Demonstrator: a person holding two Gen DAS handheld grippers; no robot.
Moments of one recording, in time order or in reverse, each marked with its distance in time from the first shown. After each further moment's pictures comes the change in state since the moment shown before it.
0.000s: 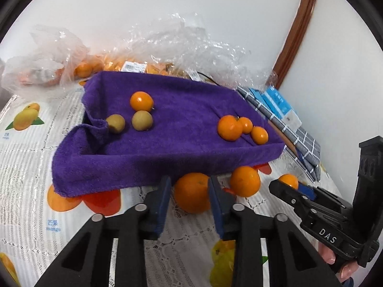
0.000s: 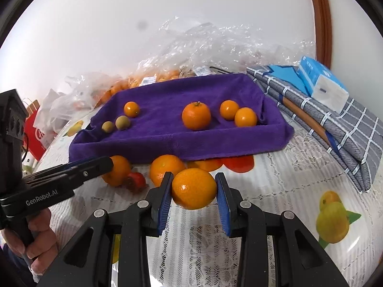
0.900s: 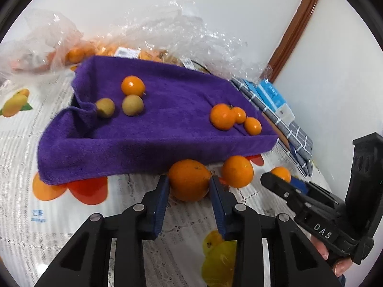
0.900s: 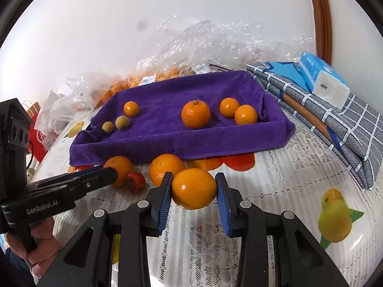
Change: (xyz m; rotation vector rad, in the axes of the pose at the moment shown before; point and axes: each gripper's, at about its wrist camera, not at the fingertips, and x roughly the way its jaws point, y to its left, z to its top) left arm 0.004 0.000 -0.004 -0.021 0.058 -0.060; right arm 0.002 0.002 0.000 0.001 0.012 0.008
